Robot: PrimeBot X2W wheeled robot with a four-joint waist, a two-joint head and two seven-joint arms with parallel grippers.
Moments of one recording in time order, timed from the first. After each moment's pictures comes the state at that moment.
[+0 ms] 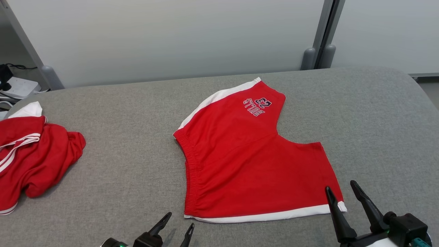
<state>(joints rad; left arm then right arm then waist) 0.02 0.12 -0.34 0.39 -0.06 -0.12 -0.26 0.08 -0.17 0.20 0.09 0.32 0.13 -0.26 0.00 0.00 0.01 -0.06</state>
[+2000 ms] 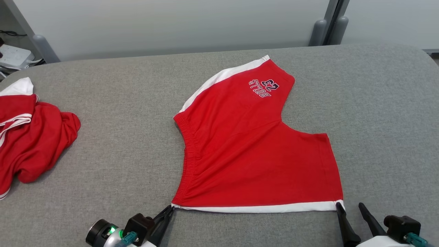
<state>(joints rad) -0.15 0.21 -0.47 0.55 -0.16 -0.12 -0.26 -0.04 -0.14 0.16 0.50 0.43 0.13 -0.26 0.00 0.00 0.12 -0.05</state>
